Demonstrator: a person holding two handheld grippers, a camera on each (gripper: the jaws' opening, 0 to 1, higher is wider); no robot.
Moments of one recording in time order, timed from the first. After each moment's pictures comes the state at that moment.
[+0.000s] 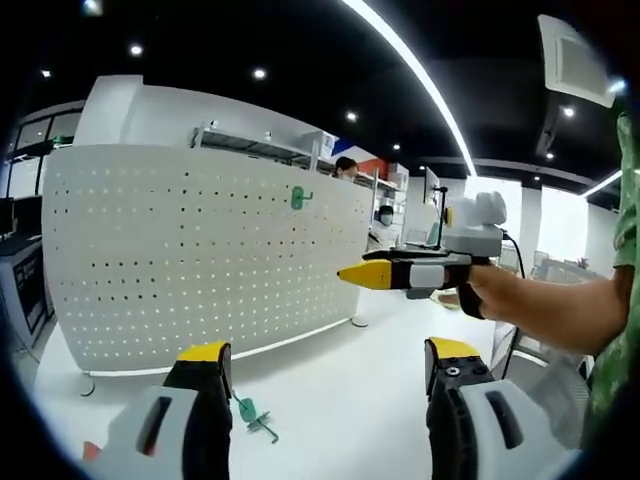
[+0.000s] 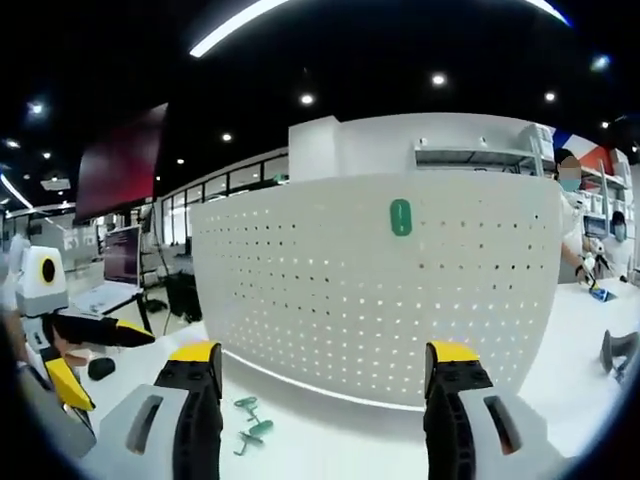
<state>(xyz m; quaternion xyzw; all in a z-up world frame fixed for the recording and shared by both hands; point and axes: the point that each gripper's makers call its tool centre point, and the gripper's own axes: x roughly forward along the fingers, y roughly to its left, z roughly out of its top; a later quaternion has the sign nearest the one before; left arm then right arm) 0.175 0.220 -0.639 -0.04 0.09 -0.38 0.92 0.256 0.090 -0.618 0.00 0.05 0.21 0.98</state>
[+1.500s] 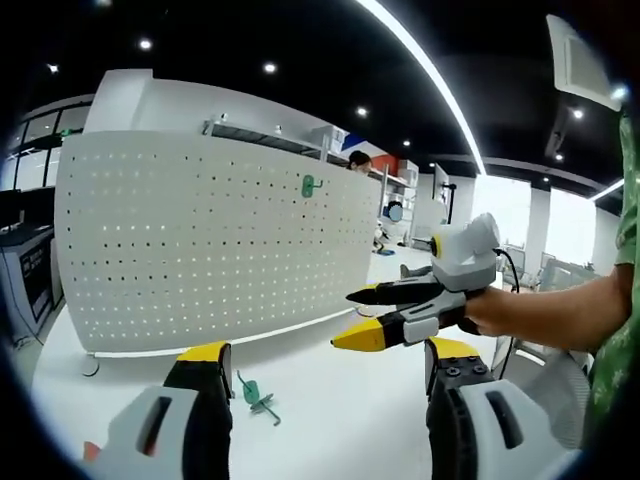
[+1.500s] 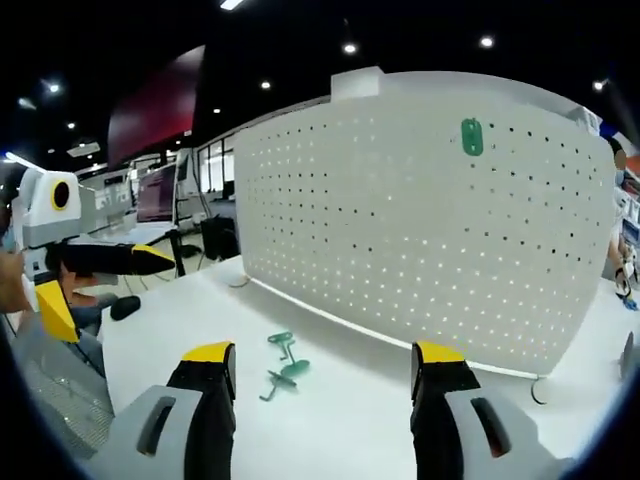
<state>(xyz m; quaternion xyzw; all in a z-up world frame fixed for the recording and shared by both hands) 0.170 0.232 -0.657 -0.04 0.11 -0.36 0.92 0.246 0.139 -0.702 -0.06 0.16 0.30 0.94</state>
